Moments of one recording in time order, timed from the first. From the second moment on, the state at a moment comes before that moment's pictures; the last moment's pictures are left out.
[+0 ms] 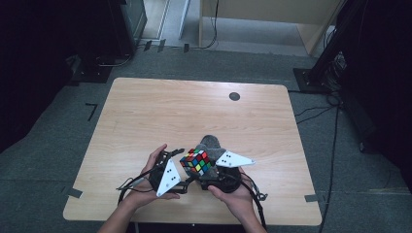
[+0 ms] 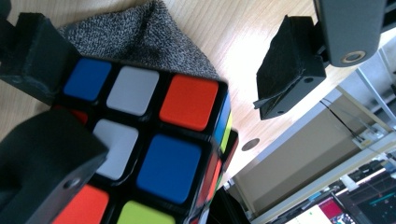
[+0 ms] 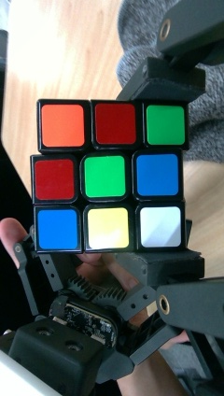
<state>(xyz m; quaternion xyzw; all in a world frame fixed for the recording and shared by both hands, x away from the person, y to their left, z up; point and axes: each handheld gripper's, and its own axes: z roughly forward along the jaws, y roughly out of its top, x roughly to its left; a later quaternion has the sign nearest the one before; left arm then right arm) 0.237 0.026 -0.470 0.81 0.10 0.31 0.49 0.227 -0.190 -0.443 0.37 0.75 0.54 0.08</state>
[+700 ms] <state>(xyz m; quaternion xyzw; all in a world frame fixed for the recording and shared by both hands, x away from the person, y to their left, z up) 0.228 0.017 -0.480 0.82 0.06 0.36 0.45 0.237 -0.189 -0.450 0.42 0.75 0.51 0.00</state>
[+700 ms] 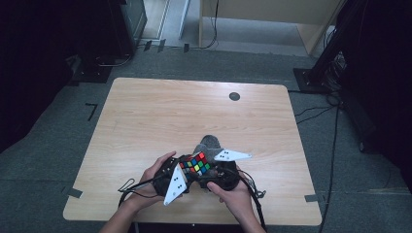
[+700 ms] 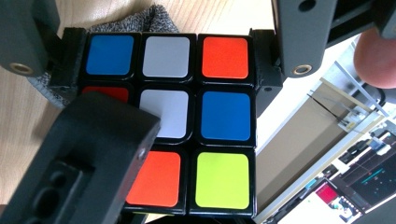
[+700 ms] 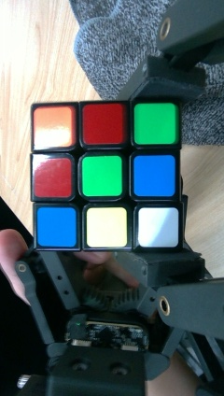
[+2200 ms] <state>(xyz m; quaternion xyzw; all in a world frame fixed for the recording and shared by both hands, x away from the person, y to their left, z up) 0.268 0.073 -0.464 0.78 0.25 0.21 0.54 0.253 -0.203 -0.518 0.37 0.83 0.38 0.18</state>
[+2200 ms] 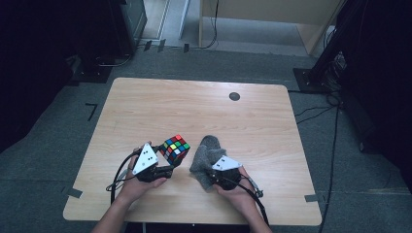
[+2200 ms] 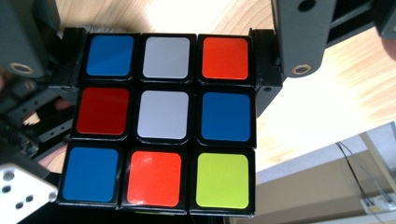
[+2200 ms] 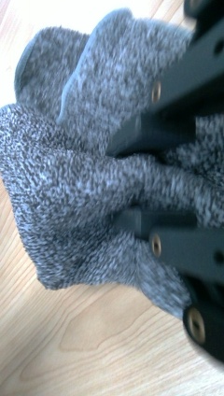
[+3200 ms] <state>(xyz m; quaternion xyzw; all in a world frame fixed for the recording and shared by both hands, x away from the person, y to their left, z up) 0.247 0.032 -0.466 0.82 0.14 0.18 0.52 0.226 -0.225 -0.442 0.39 0.72 0.55 0.19</state>
